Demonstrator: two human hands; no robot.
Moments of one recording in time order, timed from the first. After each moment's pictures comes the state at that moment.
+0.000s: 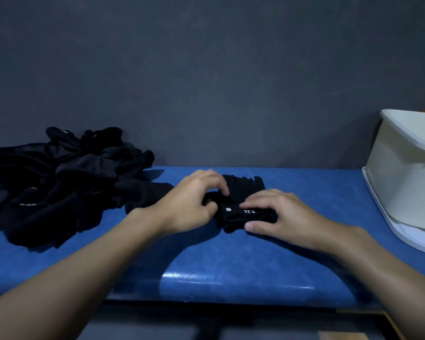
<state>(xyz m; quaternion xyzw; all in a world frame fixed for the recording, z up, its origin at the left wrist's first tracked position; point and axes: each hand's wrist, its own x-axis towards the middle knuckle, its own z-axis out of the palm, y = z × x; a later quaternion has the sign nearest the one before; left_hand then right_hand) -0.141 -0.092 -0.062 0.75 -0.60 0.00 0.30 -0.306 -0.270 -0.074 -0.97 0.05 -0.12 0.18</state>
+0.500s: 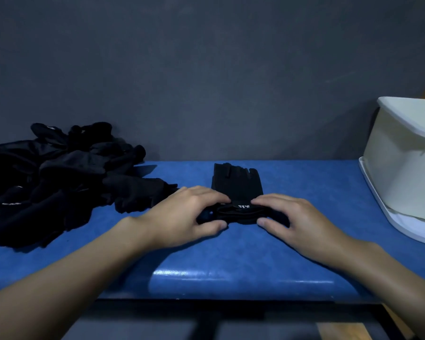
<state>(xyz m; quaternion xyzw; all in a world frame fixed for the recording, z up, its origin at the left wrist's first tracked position) -0.151 -0.084 -0.080 0.74 -0.65 0.02 0.18 -0.335 -0.277 -0.100 -0.95 0.04 -0.22 0.22</state>
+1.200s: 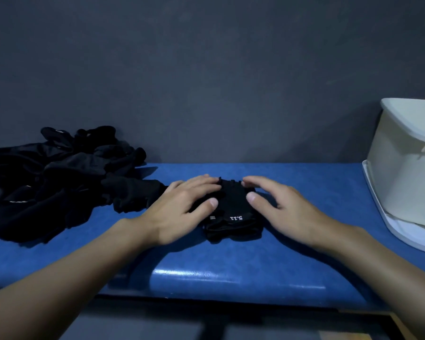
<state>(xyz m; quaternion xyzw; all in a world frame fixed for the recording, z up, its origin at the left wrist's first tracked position) -0.155 -0.091 -0.079 0.78 -0.58 0.03 0.23 -0.320 -0.276 -0.074 -0.92 0.08 -0.21 0.31</state>
